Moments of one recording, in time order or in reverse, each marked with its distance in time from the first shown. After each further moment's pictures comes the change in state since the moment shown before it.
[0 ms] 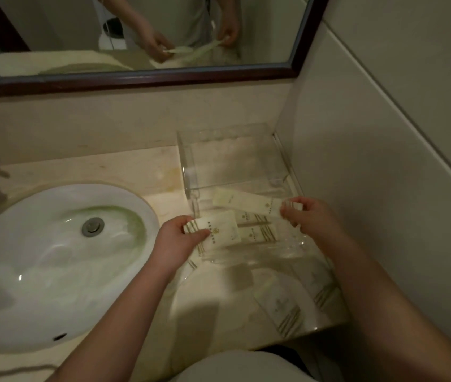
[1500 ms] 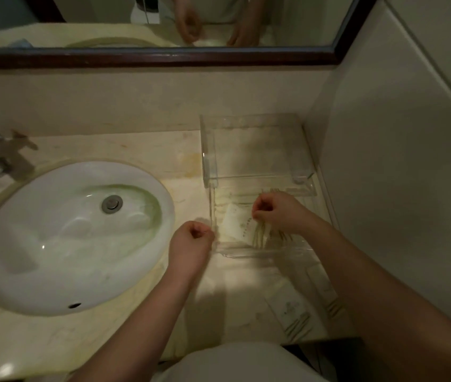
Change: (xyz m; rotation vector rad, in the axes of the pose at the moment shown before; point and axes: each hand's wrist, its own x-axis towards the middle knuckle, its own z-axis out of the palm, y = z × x) left_hand -0.014 -0.023 0.019 -0.010 0.249 -0.138; right_hand 0.050 -0.010 0.070 -0.542 -0.441 -0.196
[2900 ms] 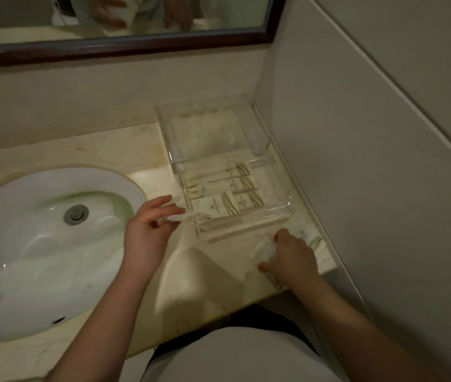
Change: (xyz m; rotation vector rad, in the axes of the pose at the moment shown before) left_hand -0.014 -0.007 -0.057 -0.027 -0.186 0.509; right_hand -0.149 0.045 0.099 -0.369 0.264 0.517
